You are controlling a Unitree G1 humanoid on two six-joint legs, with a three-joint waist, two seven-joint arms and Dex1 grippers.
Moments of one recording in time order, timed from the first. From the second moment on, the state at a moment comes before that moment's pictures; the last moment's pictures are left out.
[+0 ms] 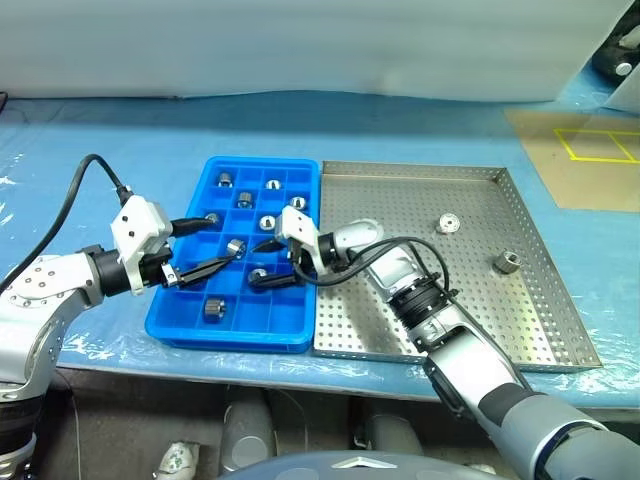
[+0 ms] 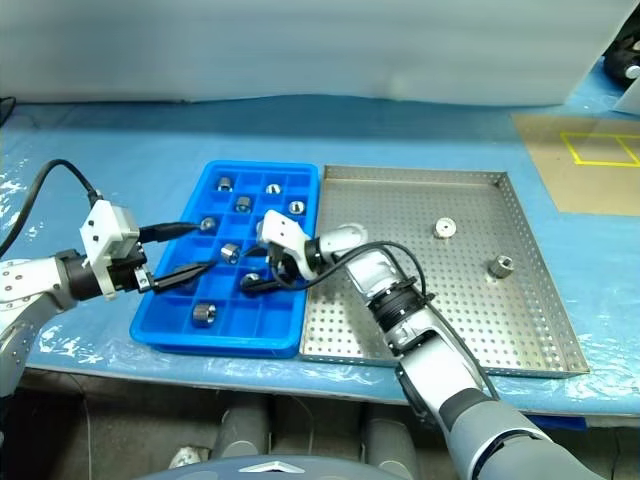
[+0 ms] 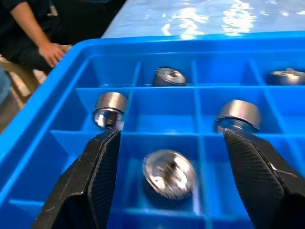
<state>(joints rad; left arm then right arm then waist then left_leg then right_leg) -0.14 0.81 0.23 -0.38 -0.52 0.47 -0.94 -0.80 -0.15 0.35 0.46 0.09 0.23 1.14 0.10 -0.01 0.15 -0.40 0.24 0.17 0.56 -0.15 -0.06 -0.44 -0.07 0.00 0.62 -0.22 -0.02</state>
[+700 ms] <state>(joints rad) -0.82 0.30 -0.17 0.40 -0.30 0.08 -1.14 -0.81 -0.40 0.02 0.75 0.01 0.10 0.53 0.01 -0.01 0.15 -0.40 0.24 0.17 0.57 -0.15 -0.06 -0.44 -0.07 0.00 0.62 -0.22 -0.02</state>
